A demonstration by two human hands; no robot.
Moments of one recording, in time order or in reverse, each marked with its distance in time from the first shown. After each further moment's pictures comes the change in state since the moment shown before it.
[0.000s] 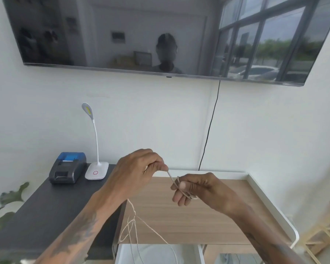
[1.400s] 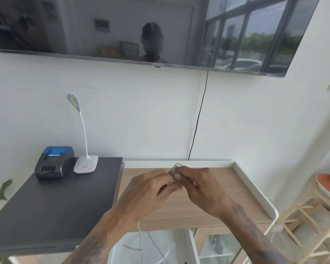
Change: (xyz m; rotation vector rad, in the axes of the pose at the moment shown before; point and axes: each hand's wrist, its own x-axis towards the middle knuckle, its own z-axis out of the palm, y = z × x) left_hand -0.047 0.031 0.048 -0.073 -0.058 0.109; right_hand -0.024 -0.004 0.028 -0.635 0.360 -0.248
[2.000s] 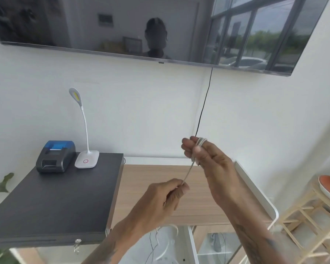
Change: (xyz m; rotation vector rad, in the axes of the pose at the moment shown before) left_hand -0.017 0.008 0.035 -0.537 -0.105 -0.227; right_hand 0.014 -0.013 -0.016 0.970 0.308 0.369
